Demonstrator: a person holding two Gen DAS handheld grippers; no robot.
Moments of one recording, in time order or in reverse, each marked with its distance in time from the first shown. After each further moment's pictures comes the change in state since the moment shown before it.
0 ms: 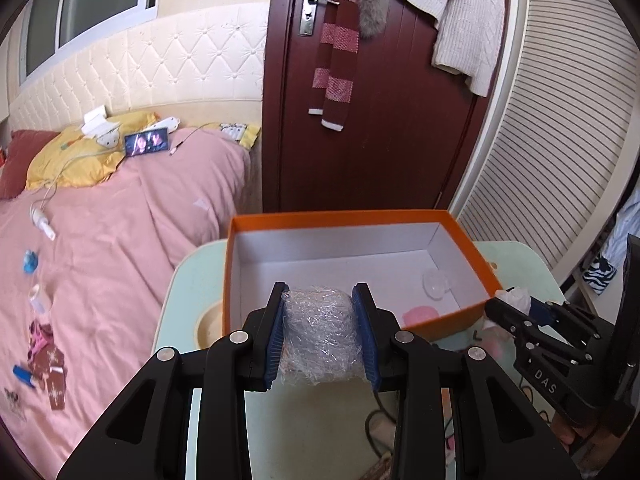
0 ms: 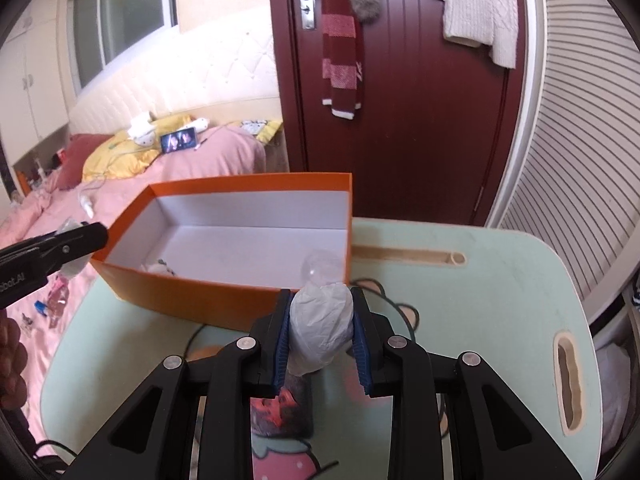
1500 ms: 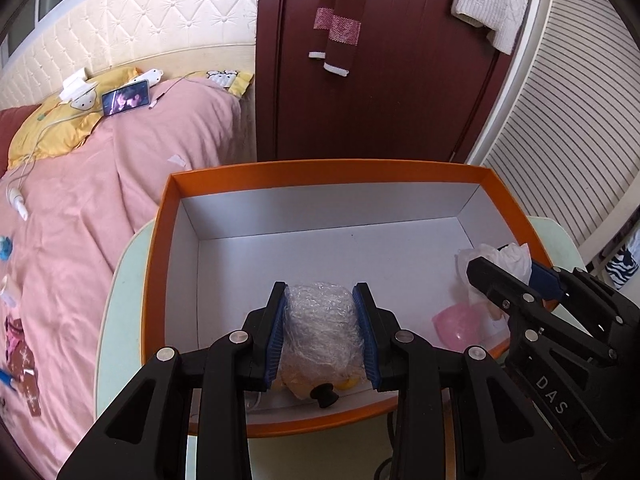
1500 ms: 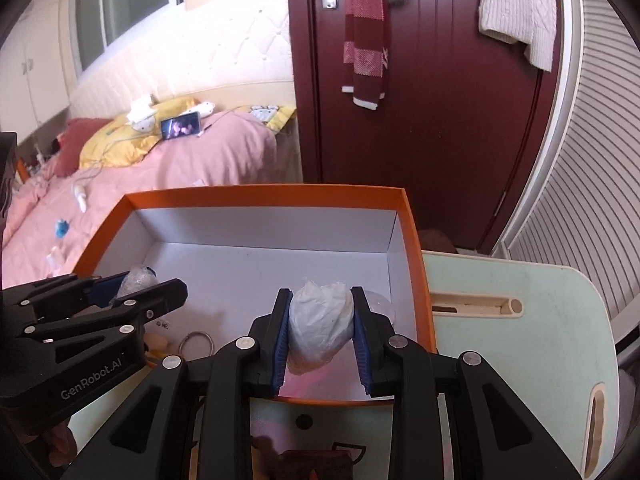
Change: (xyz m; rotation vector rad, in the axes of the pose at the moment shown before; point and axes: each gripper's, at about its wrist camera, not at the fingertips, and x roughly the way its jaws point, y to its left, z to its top) left arm 0.088 -0.003 -0.005 -0.019 0.183 0.001; right arm 0.070 0.029 0.029 -0.039 0.056 0.024
